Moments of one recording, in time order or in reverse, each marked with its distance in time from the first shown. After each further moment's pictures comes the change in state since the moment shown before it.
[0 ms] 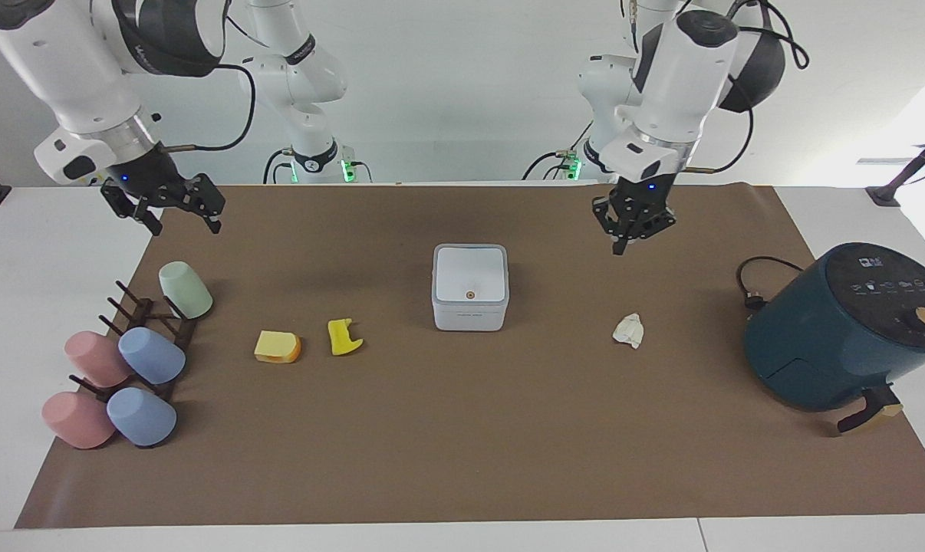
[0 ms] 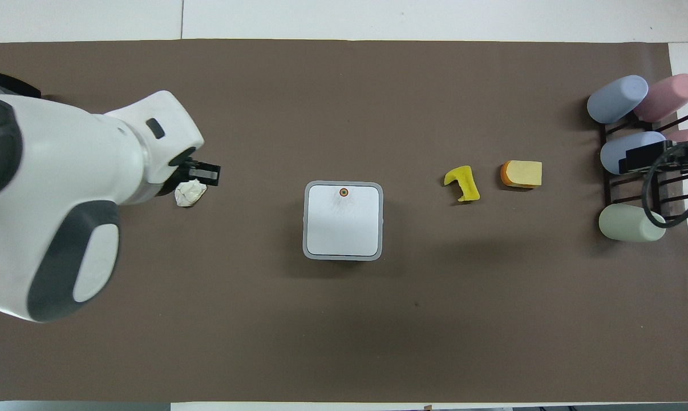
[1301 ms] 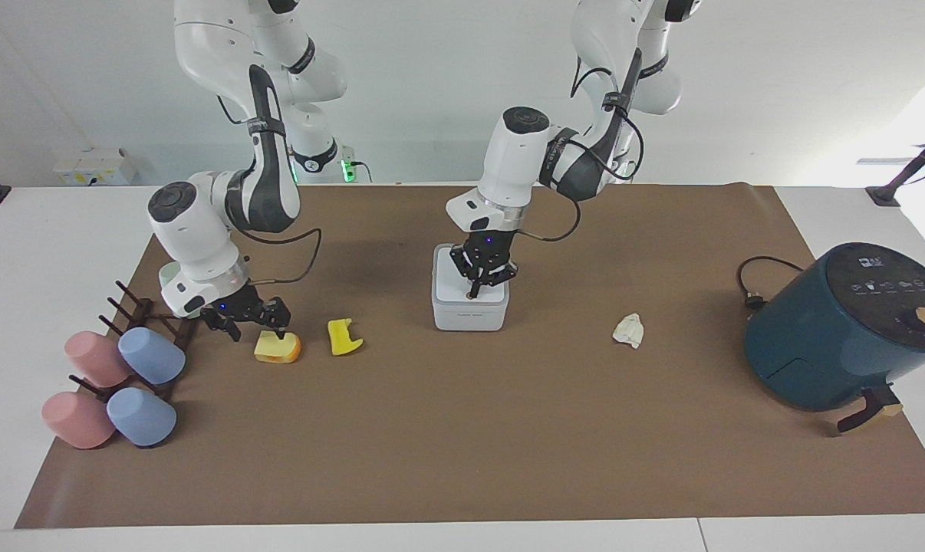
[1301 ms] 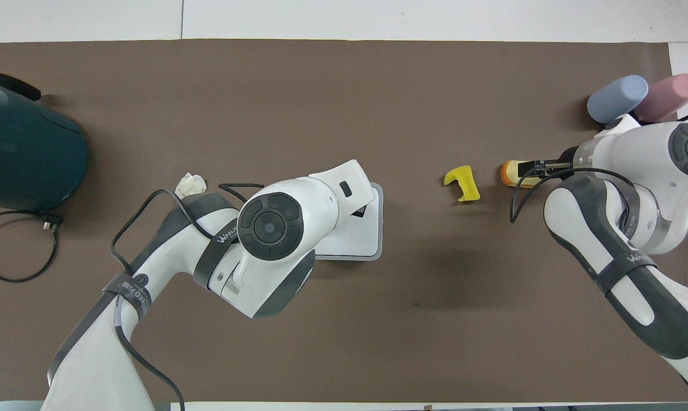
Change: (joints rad) left arm -0.269 0.250 0.002 -0.056 0.000 0.371 -0.148; right arm 0.048 0.270 0.006 -0.335 0.118 0.665 -0.062
